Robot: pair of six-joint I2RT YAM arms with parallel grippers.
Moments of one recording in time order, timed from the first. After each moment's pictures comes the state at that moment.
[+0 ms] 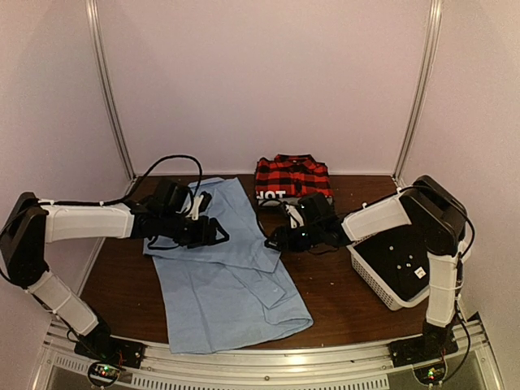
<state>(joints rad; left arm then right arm) -0.62 1.53 0.90 -0.15 0.31 -0.55 0.69 2.03 1.14 0.20 -0.37 0.56</state>
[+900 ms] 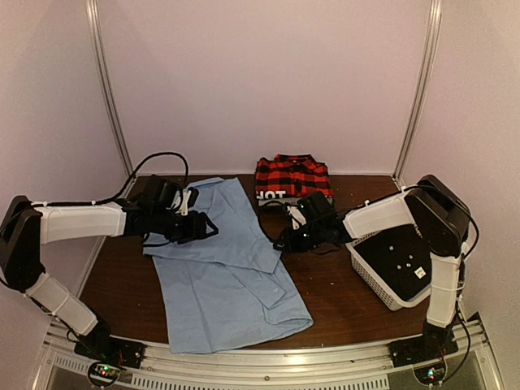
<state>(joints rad) -0.56 1.50 0.88 -0.16 0.29 -0.55 0.70 2.00 1.16 0.06 -0.30 0.49</state>
